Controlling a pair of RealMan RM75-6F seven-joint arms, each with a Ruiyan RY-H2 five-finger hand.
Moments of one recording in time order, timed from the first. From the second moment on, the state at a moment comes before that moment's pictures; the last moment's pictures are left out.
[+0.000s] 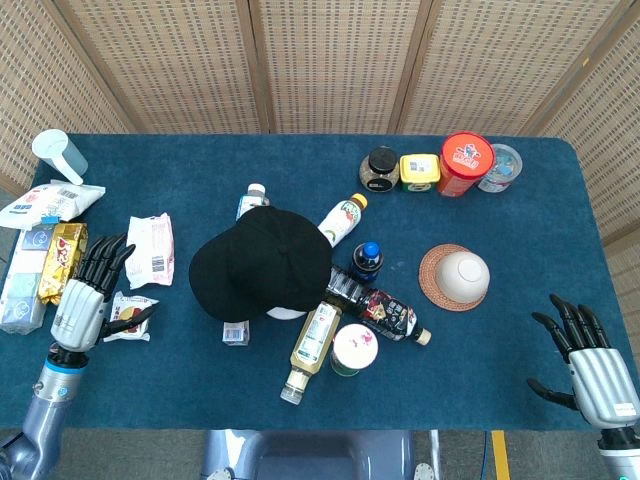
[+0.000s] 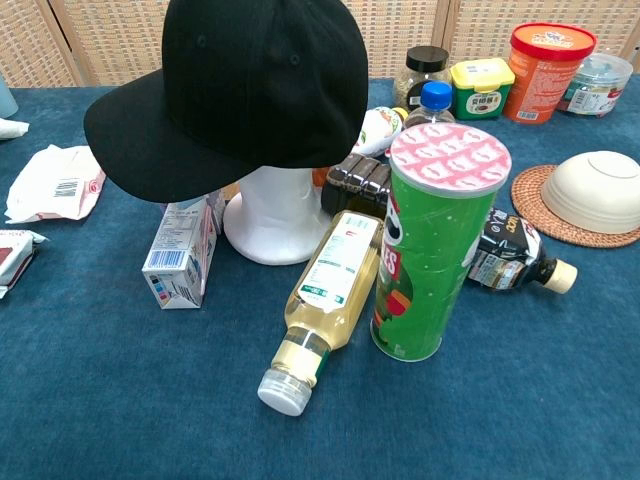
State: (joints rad) left arm -0.31 -1.56 -0.13 -1.05 1.74 1.66 -0.36; right arm 0.04 -1.04 -0.01 -1.67 -1.67 1.55 0.05
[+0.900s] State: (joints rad) left arm -0.45 -1.74 -0.16 -1.04 1.66 1.55 -0.23; right arm 0.04 -1.04 -0.01 -1.66 -1.66 1.53 0.07
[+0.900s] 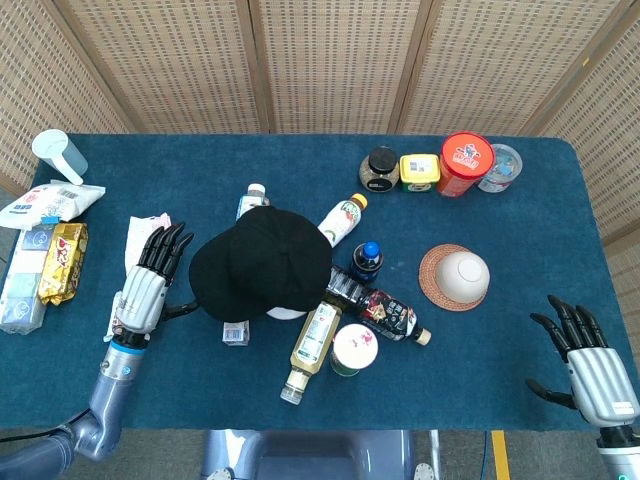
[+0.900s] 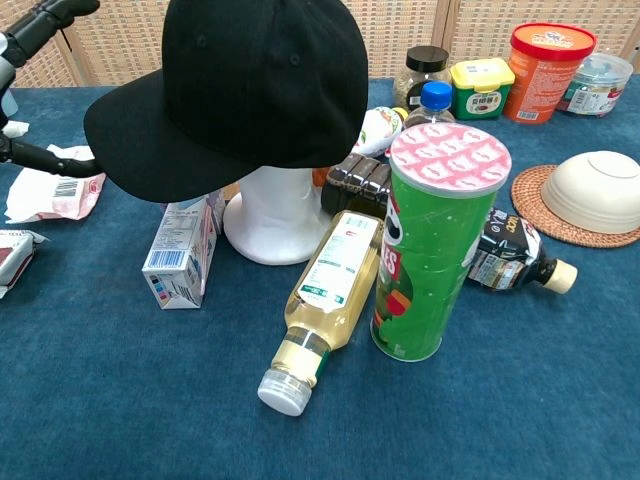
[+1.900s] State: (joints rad) left arm -0.50 -1.84 -0.15 -0.88 1.66 1.62 -0.27; right arm 0.05 -1.04 -0.02 -1.66 -1.68 1.54 0.09
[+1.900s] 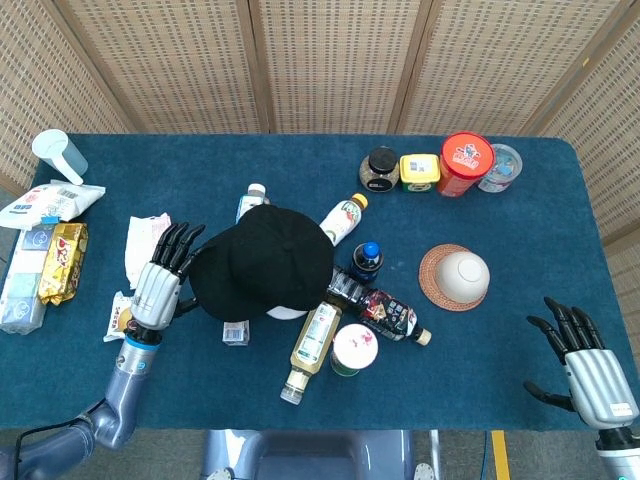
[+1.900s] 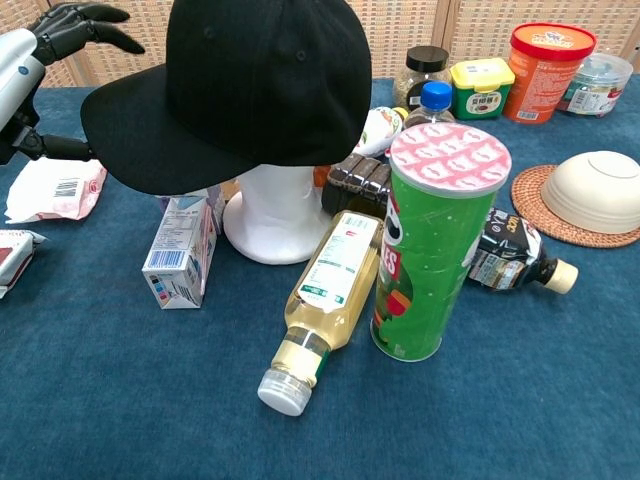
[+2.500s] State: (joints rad) left arm -0.53 -1.92 -0.18 -0.74 1.65 1.75 -0.31; right arm 0.05 -1.04 -0.02 -1.66 -1.68 1.54 0.10
